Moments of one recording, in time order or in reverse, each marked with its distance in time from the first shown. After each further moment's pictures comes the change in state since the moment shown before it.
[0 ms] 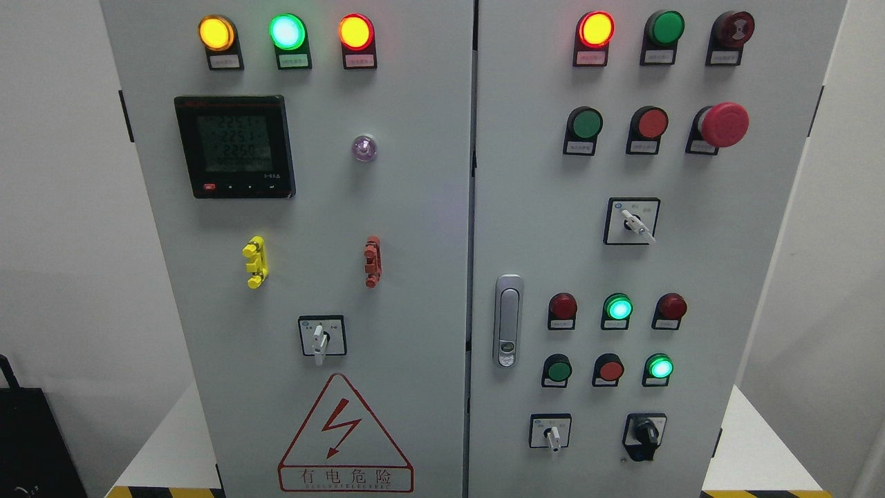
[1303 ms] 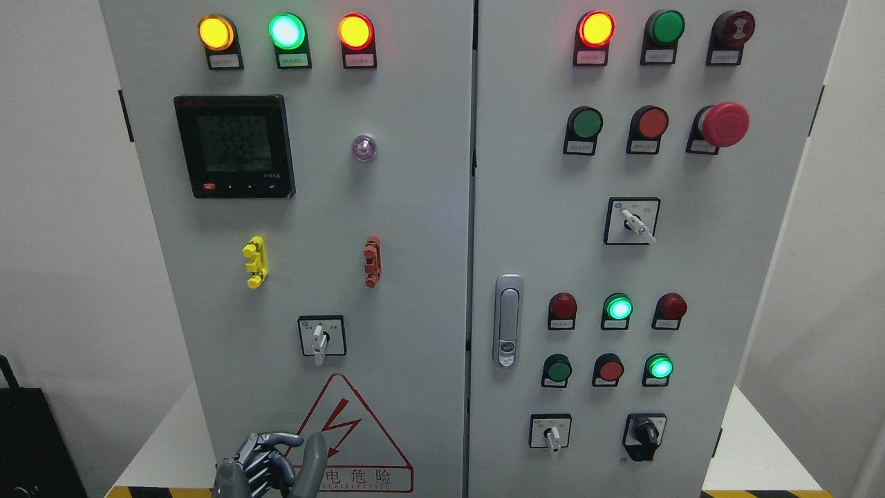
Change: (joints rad) left arm -0.220 -0.057 -0.091 -0.054 -0.062 0.344 0.215; right arm 0.000 0.000 0.000 0.000 0.000 0.000 0.000
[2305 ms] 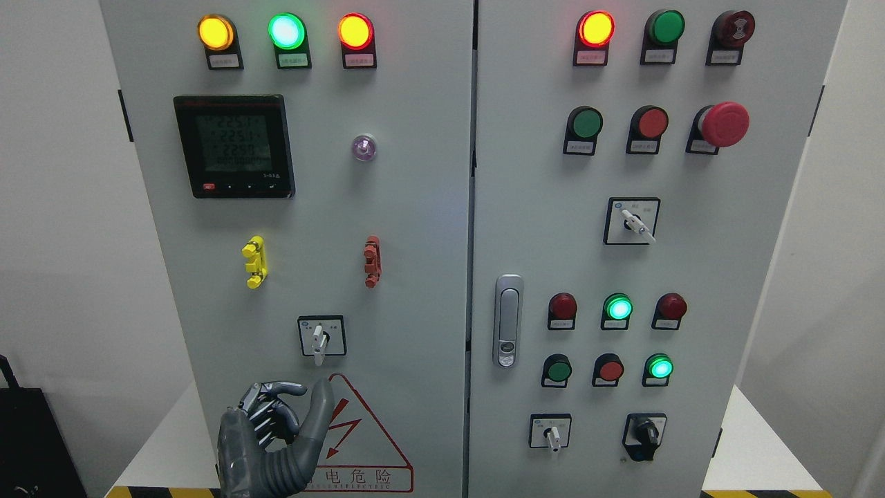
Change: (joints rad) left arm -0.142 -0.021 -0.015 0.001 -0.009 0.110 0.047; right arm 0.000 0.000 0.000 0.000 0.000 0.000 0.000
